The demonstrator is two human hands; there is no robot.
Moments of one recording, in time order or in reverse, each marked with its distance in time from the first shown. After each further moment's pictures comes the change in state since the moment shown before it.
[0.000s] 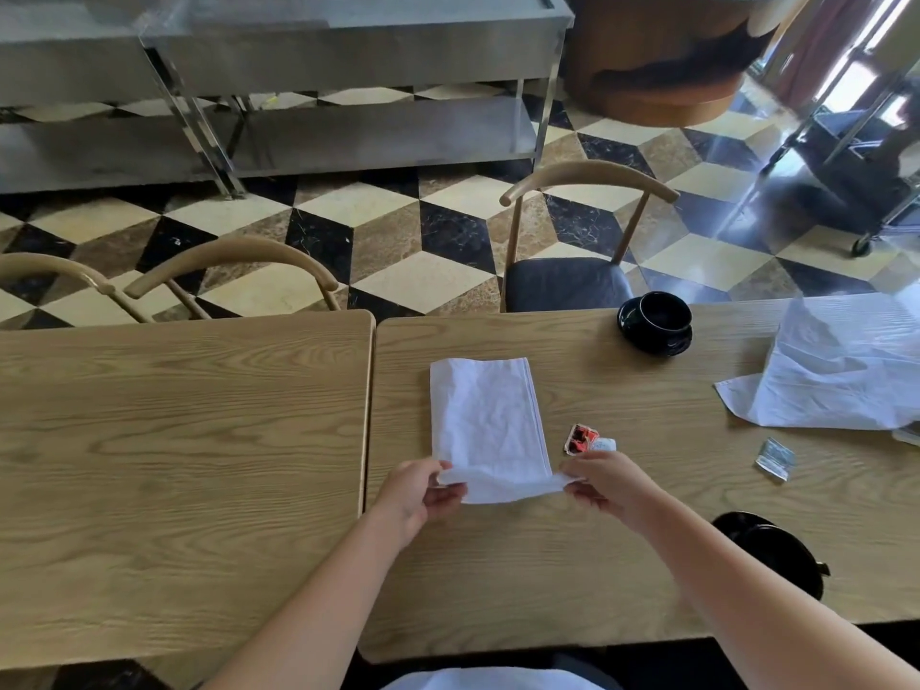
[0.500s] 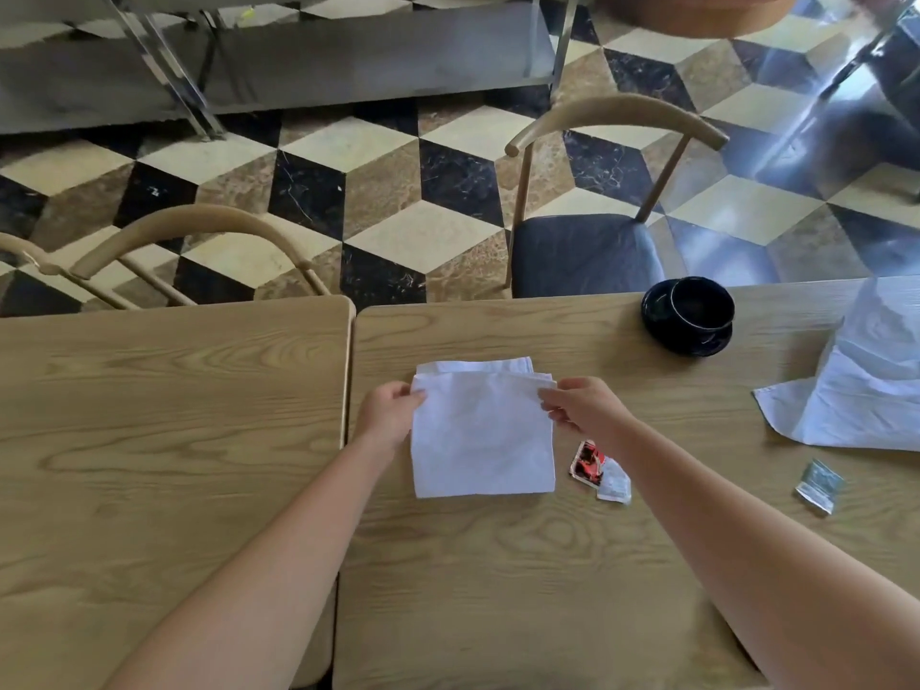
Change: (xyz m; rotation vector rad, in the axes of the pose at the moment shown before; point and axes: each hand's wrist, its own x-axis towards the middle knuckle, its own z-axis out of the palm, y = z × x) left_hand 0.115 0.100 0.029 0.537 0.328 0.284; right_hand 0.116 -0.110 0.007 -0.106 -0.020 -0.100
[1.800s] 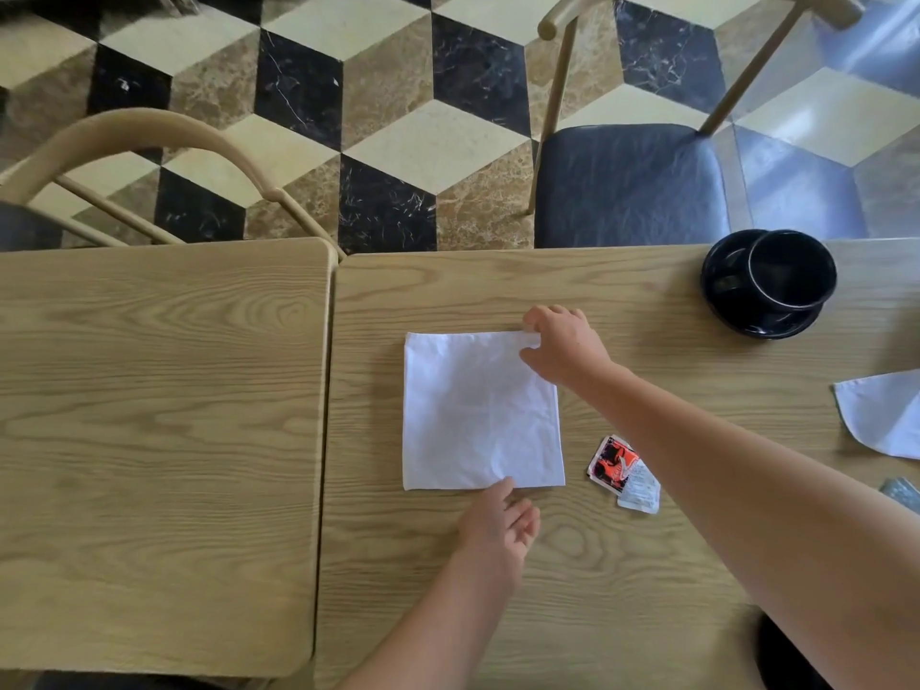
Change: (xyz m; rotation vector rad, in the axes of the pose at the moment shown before) left_hand -0.064 -0.060 0.145 -0.930 -0.038 -0.996; right_hand 0.137 -0.008 0.036 -0.971 0.037 -0.408
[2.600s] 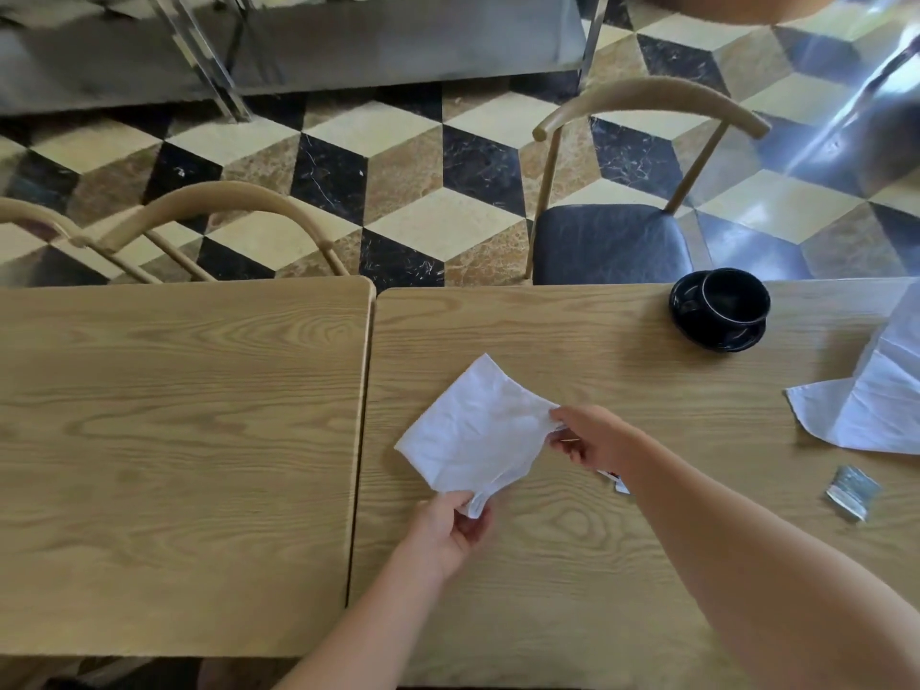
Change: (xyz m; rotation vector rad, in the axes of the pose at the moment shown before) left_hand -0.049 0.033 -0.091 0.130 -0.219 0.208; right_hand -0.126 -0.004 0.014 0.967 -0.345 0.630
